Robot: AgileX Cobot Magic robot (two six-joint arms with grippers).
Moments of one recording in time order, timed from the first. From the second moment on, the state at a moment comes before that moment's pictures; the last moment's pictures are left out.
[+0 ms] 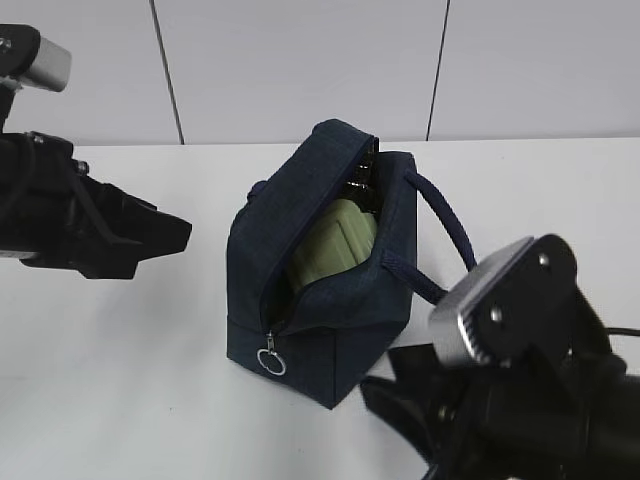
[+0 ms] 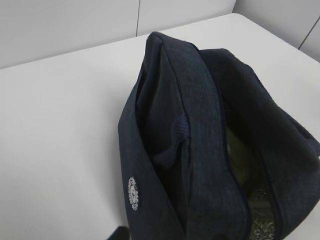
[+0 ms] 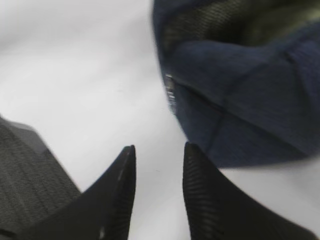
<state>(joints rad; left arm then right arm) -0.40 1.22 -0.71 -0.93 0.42 0.99 0.88 1.22 -0.39 0.29 -0.21 -0.17</state>
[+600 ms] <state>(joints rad) -0.40 1.22 -0.71 -0.93 0.42 0.99 0.90 1.73 -0.51 0.04 -0.55 0.12</state>
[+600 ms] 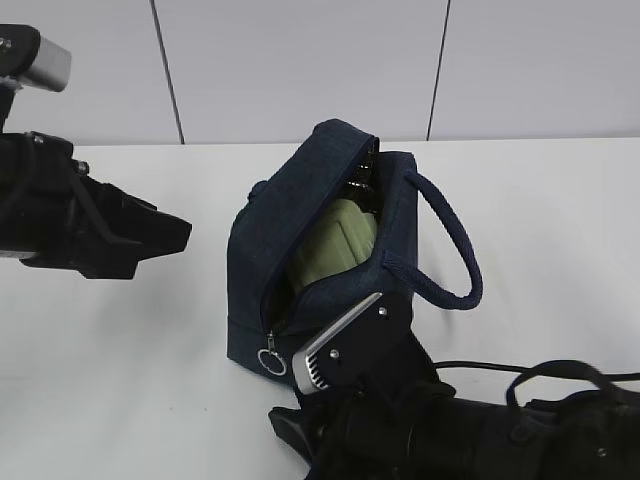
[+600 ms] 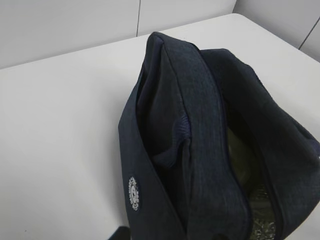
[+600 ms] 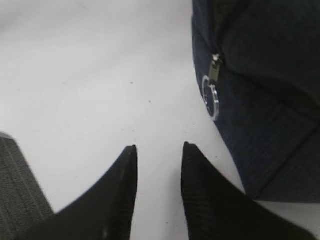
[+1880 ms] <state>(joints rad) -0.40 1.22 -0.71 -0.93 0.42 0.99 0.90 1.93 -0.64 0.22 -0.72 -0.06</state>
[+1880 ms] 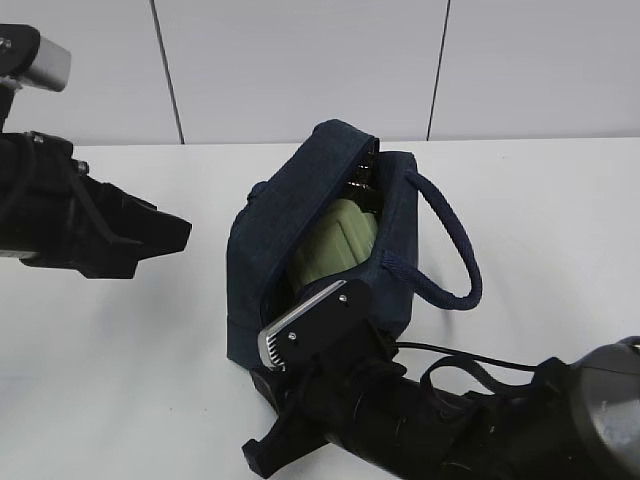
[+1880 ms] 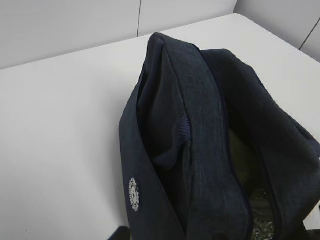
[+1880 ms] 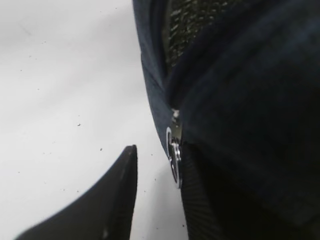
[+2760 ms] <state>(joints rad) -0.40 1.22 -0.71 -0.93 0.42 0.99 0.90 1.96 -0.64 0.22 -0.72 -0.06</state>
